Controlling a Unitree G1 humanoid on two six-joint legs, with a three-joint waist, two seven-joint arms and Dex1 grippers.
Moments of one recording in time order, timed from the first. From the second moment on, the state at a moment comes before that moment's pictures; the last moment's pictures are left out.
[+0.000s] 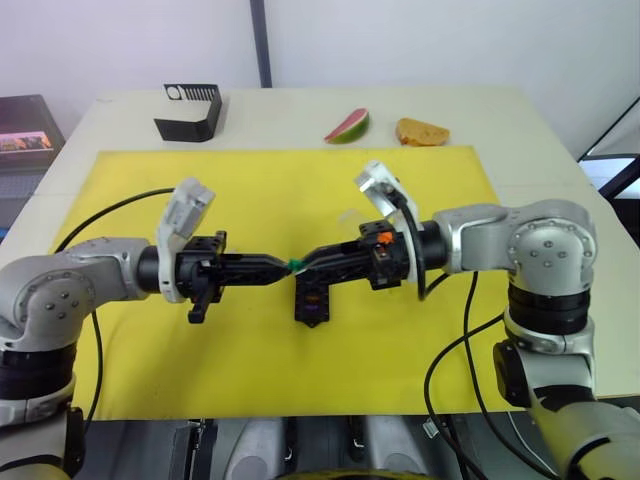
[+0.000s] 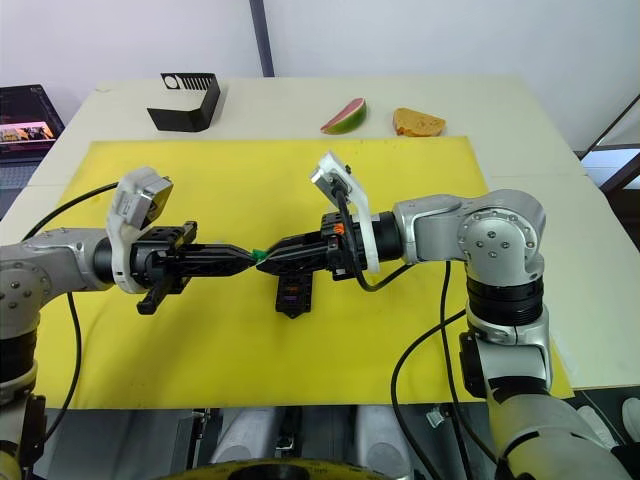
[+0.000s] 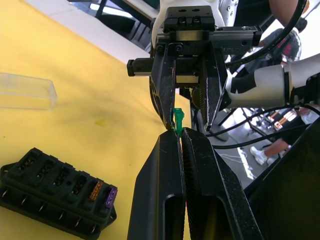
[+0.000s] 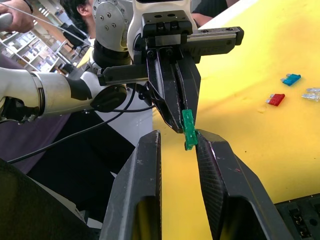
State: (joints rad) left arm -0.43 0.79 0.17 -0.35 -1.14 1.12 -1.02; right arm -0.81 -0.43 -0.04 -0.31 1.15 1.49 0.67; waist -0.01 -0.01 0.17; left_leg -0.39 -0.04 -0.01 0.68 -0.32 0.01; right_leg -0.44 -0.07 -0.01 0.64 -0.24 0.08
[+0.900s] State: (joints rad) left arm -0.39 0.86 0.10 -0.37 -0.95 0.97 -1.05; right arm -0.87 -0.57 0.13 -0.35 0.98 1.33 0.71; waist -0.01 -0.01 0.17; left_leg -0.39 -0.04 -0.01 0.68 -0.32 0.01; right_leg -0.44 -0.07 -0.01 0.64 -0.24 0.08
